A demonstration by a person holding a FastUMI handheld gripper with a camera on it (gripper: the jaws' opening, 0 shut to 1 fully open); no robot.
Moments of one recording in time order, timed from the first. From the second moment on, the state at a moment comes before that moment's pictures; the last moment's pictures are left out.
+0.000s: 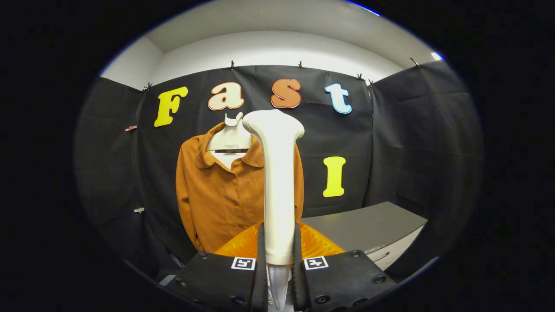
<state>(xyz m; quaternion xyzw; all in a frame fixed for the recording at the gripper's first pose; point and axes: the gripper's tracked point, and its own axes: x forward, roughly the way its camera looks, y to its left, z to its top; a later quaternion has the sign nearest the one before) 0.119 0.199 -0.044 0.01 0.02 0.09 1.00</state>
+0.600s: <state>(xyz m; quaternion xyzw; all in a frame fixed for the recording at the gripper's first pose) 0.196 0.239 -0.105 -0.04 0.02 0.06 1.00</state>
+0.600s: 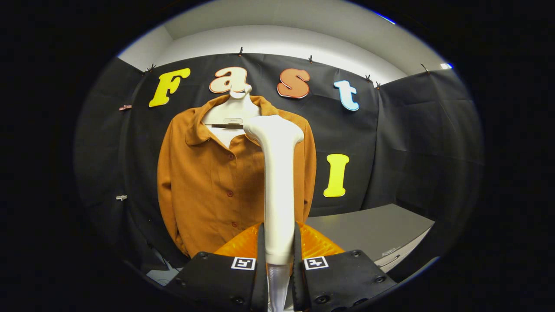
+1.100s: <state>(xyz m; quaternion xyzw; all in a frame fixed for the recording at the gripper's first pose) 0.234 0.246 -0.158 -0.05 0.06 0.07 0.99</state>
